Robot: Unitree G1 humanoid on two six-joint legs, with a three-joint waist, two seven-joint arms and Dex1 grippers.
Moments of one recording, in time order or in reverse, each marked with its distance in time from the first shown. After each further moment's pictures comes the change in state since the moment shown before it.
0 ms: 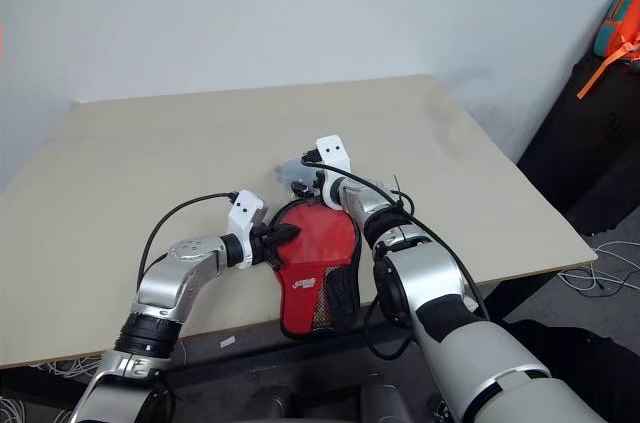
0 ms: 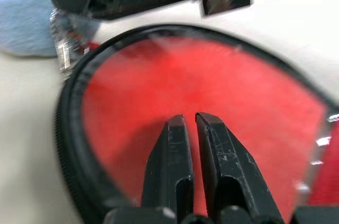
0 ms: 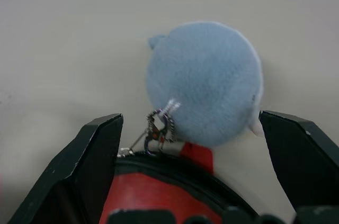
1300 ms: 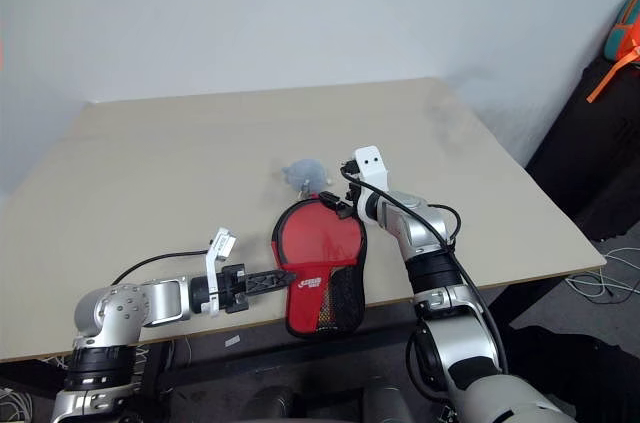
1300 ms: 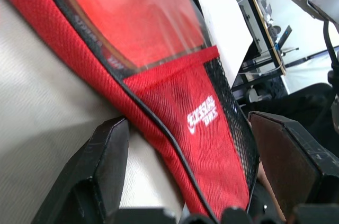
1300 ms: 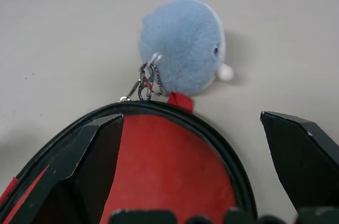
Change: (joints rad) left arm 0.109 -0.007 0.217 -0.085 -0.509 0.672 0.092; right arm 0.433 -0.121 0.086 -0.921 0.086 0.509 0.037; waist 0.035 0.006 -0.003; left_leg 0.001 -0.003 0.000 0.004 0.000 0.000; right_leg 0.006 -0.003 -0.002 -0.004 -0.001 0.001
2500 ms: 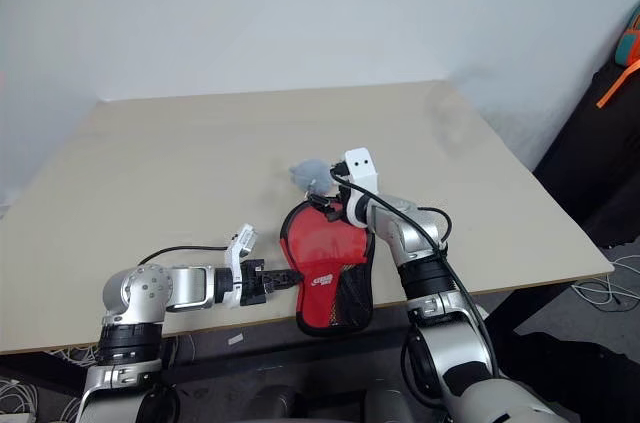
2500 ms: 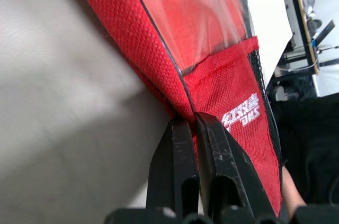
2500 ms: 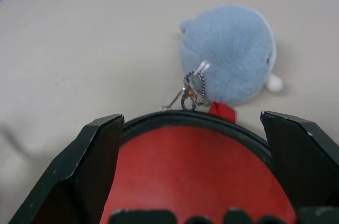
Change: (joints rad) left arm -0.094 -0.068 0.009 0.015 0.032 0.182 0.189; right arm 0.023 0.036 0.033 -0.069 0.043 0.034 -0.044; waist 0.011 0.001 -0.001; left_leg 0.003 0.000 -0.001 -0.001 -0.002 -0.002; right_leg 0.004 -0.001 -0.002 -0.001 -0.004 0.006
